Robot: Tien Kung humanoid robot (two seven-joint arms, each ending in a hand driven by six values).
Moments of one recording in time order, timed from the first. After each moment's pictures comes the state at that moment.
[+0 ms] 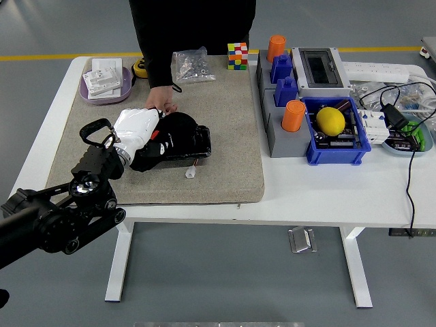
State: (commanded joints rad) left arm -0.73 0.28 -0.47 -1.00 1.93 0.34 0.43; right arm 0.09 -0.34 0.75 0.18 -0.70 0.13 -0.27
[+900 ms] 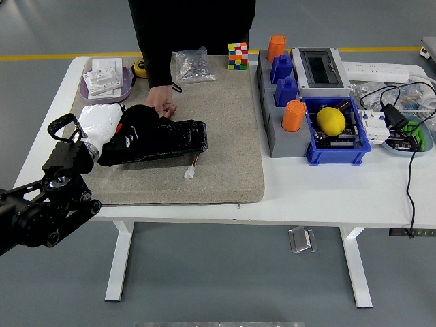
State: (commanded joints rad) left arm -0.71 0.33 -0.55 -0.91 1.95 0.35 0.42; right arm 0.09 -0.33 0.76 0.18 -0.71 0.13 -0.27
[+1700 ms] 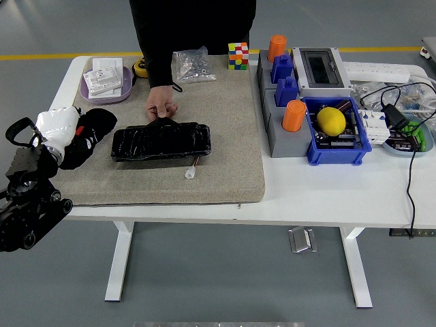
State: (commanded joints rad) left arm -0.61 0.38 -0.73 -0.86 1.97 0.37 0.40; right arm 0.09 -0.33 0.76 0.18 -0.69 0.13 -0.27
